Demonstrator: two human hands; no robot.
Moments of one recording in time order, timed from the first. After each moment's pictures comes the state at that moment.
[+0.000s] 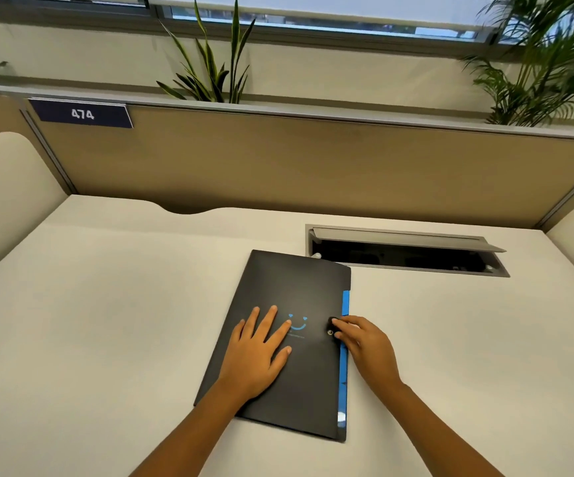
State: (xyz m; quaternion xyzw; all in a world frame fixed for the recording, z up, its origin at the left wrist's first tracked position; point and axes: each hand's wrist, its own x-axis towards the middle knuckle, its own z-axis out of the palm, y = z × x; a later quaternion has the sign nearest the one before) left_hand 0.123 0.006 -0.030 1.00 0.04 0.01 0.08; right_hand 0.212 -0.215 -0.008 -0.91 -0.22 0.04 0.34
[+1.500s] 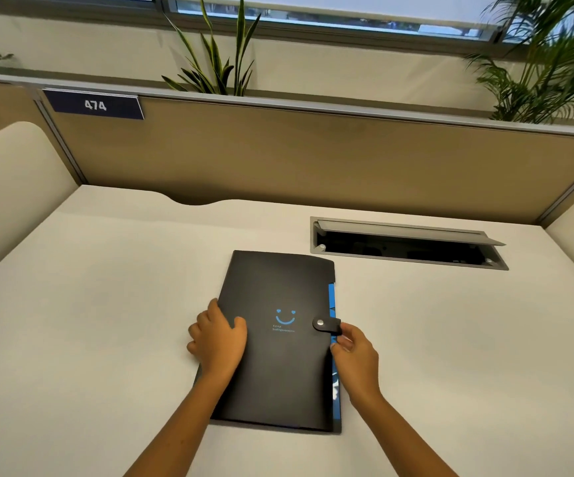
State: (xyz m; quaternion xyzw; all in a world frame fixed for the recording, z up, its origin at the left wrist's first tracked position) left_hand 0.098 0.029 0.009 0.84 0.44 0.08 0.32; right_hand 0.145 -0.178 0.010 -0.83 0.03 0.10 0.55
